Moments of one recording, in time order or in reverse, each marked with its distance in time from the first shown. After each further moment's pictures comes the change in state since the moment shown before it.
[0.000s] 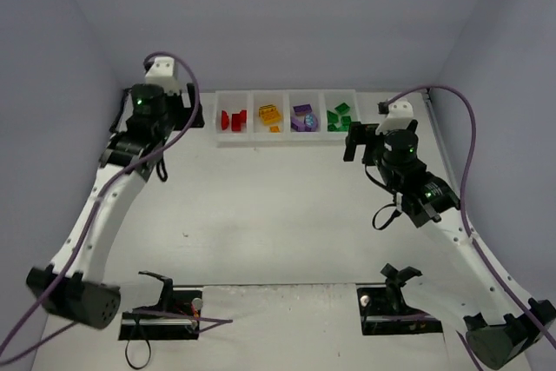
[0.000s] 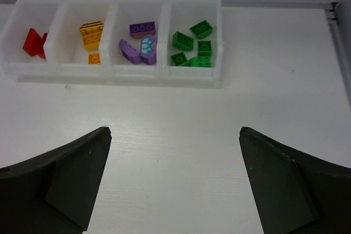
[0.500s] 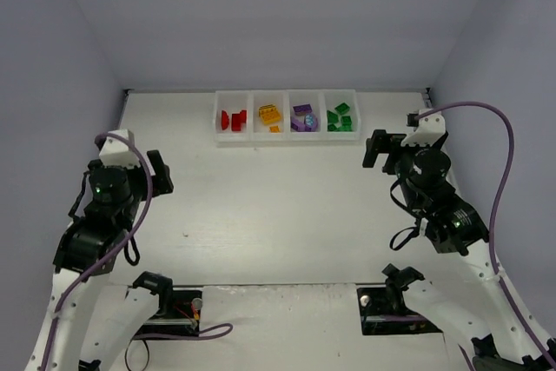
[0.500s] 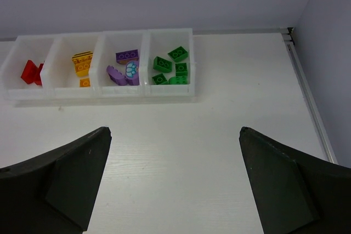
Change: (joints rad) left arm 0.003 -0.664 -0.385 -0.308 -0.146 -0.104; right arm -0.006 -0.194 0.019 -0.075 0.103 -0.046
